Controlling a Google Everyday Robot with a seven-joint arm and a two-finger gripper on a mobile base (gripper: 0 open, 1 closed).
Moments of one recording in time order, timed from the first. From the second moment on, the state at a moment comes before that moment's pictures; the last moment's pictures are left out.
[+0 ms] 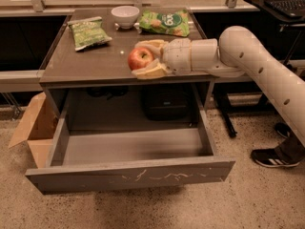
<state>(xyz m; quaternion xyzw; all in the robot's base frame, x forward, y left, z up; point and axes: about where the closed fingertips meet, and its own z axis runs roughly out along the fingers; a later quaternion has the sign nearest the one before) 0.653 0.017 0.893 -0.60 0.49 0.26 0.57</state>
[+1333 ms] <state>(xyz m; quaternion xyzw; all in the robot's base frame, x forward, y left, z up) 0.713 -0.007 0.908 -0.56 0.54 0.25 0.58</state>
